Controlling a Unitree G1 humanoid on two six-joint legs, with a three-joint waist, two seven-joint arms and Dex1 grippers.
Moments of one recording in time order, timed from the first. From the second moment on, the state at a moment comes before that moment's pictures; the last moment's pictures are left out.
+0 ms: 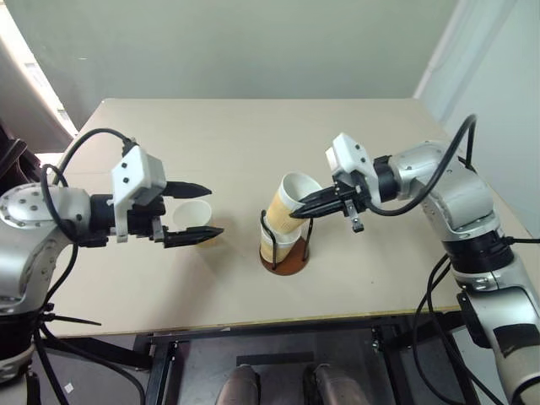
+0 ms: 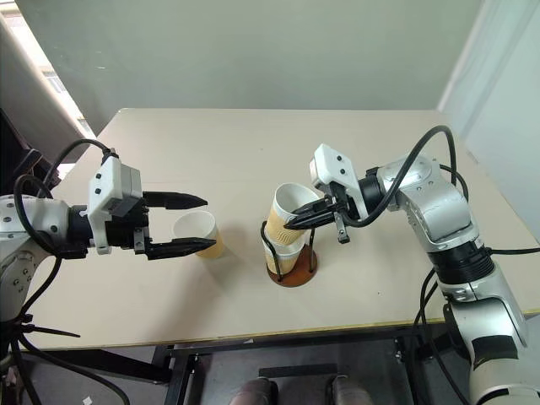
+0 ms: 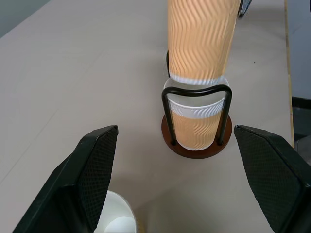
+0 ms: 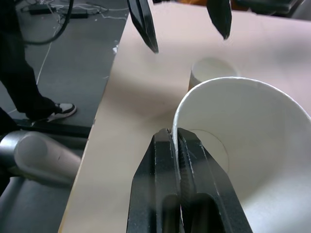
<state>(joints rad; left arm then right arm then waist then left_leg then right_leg) -0.38 1.04 0.24 -0.32 -0.60 0.64 -1.15 -0.95 -0.59 0.29 -0.06 0.34 0.59 1.37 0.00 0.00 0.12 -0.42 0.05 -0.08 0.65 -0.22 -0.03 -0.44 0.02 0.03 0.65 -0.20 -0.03</state>
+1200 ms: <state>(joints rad) -0.65 1.15 -0.15 0.10 -0.19 0.27 -1.41 -0.98 -0.63 0.19 -0.02 0.43 0.56 1.41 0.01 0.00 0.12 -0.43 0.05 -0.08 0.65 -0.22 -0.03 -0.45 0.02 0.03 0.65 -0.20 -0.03</state>
